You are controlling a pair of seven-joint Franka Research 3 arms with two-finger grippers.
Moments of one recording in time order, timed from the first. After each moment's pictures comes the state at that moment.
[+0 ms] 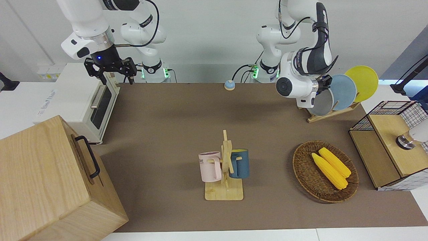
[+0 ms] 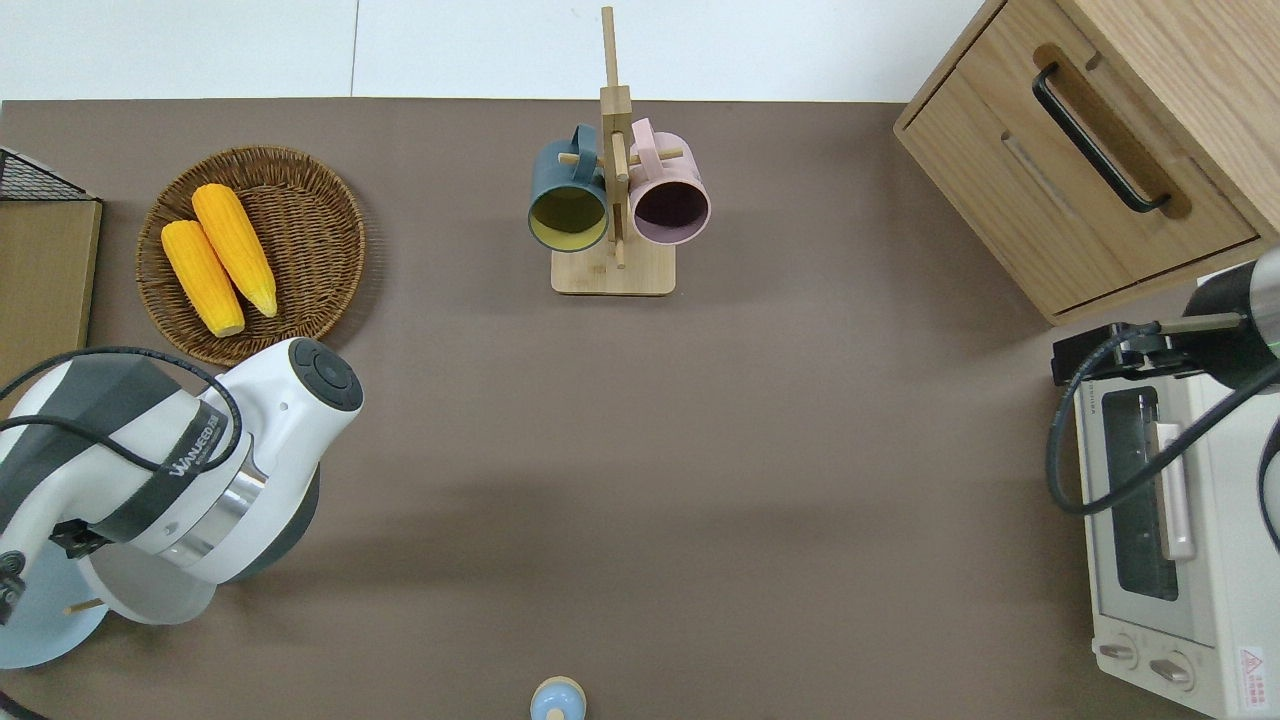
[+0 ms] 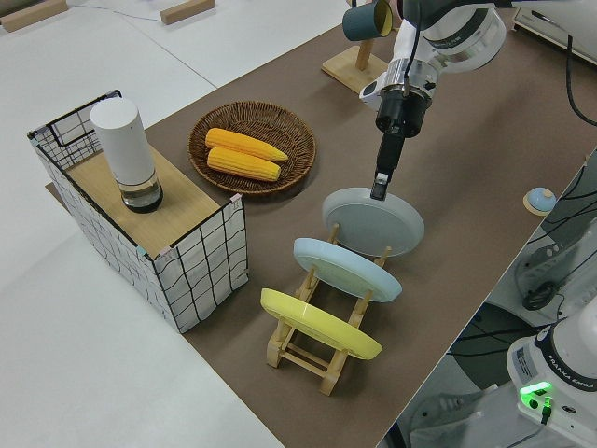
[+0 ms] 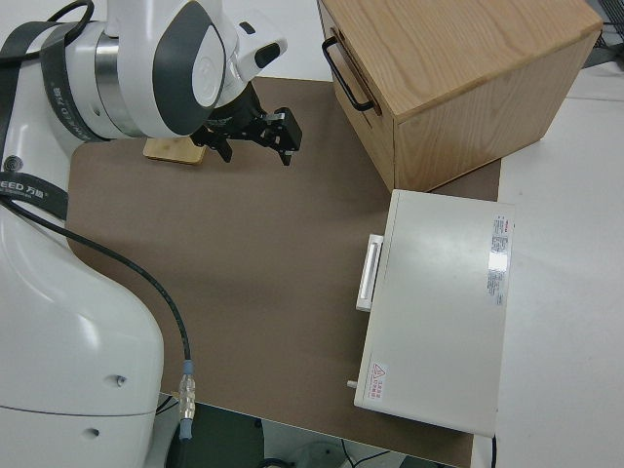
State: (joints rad) left arm -0.04 0.06 -0.19 -2.12 0.86 1.36 -0.73; right arm -0.09 0.03 0.16 -1.48 -0.03 1.46 0.05
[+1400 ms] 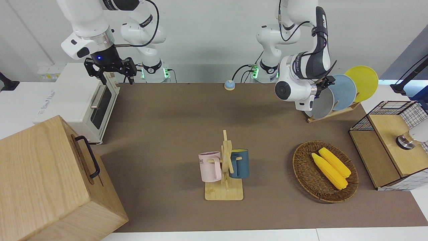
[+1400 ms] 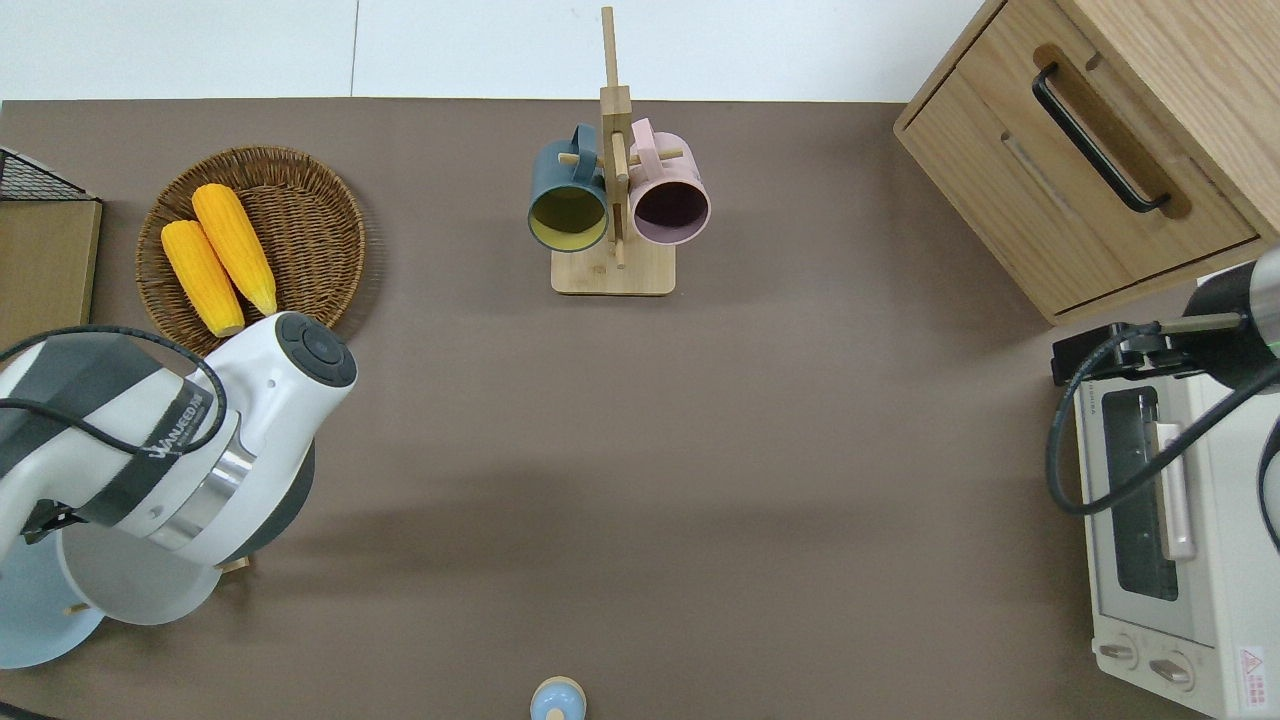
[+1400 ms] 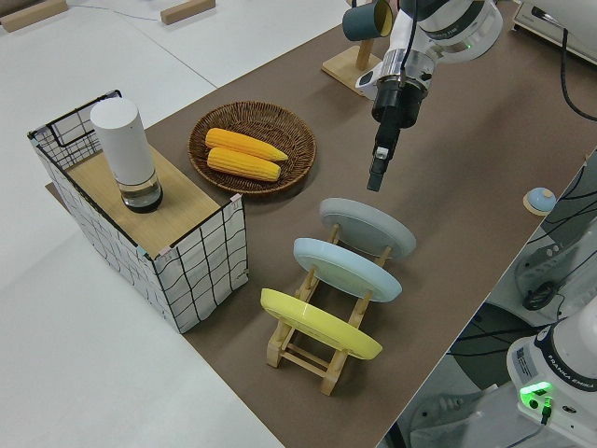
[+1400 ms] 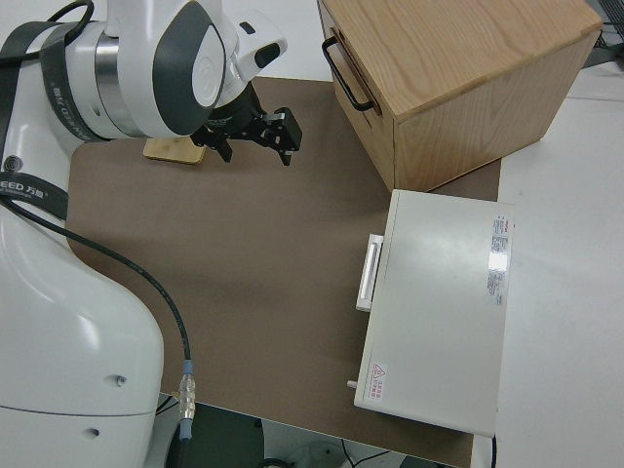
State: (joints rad) left arm -0.04 0.08 -0.19 -2.02 0.81 1.36 -0.74; right arm -0.09 0.03 0.16 -1.48 -0.03 1.46 0.05
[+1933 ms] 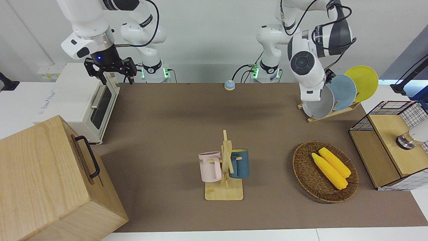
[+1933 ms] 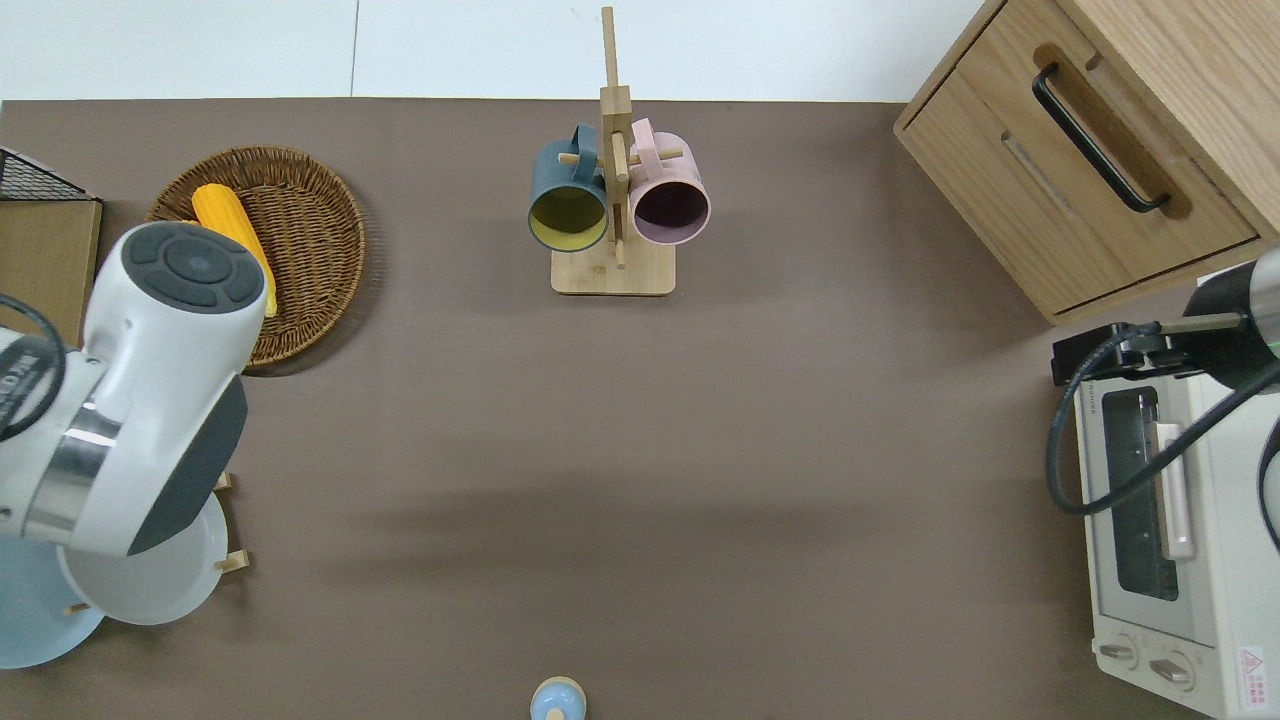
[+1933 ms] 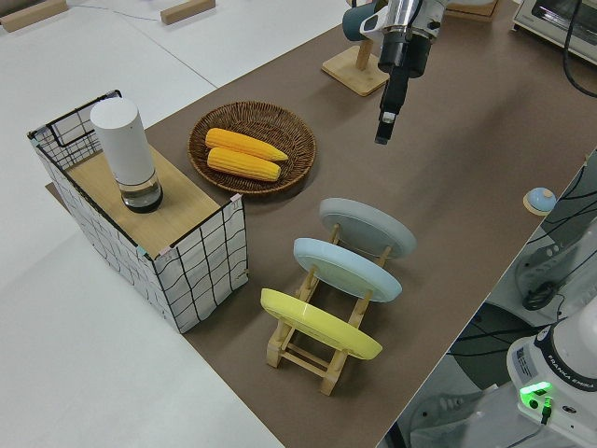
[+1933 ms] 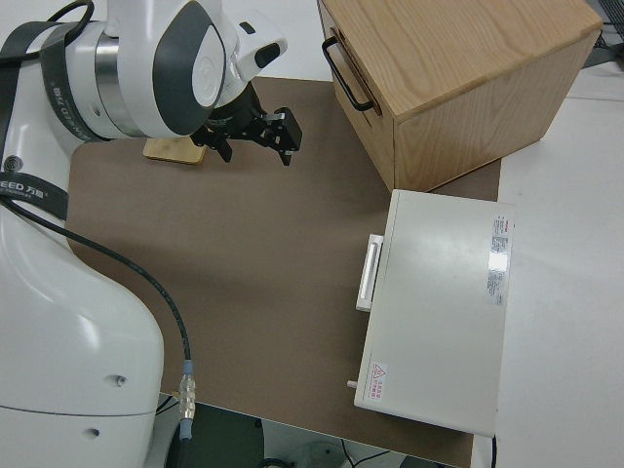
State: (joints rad) left arm -0.04 0.06 -0.18 -1.79 0.55 1.37 -0.67; right arm -0.09 0.03 0.16 -1.48 -0.03 1.46 0.05
